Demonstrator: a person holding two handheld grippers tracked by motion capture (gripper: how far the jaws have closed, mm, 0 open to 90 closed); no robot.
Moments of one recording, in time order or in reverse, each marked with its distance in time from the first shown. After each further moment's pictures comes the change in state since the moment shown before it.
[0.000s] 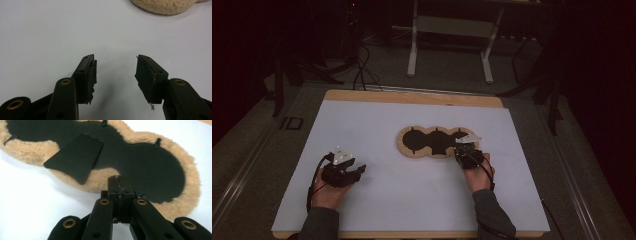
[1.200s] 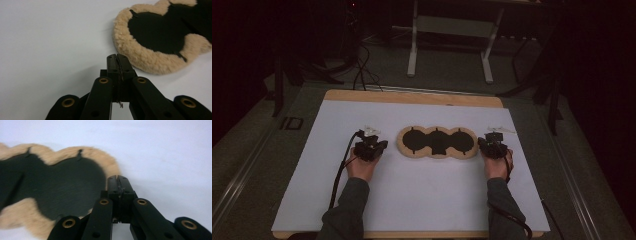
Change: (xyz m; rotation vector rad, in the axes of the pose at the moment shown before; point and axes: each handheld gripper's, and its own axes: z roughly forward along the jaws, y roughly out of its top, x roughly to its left) left arm -0.020 0.075 0.079 -0.017 -0.049 -0.100; right arm -0.088 -0.012 0.010 -0.085 -0.086 0.325
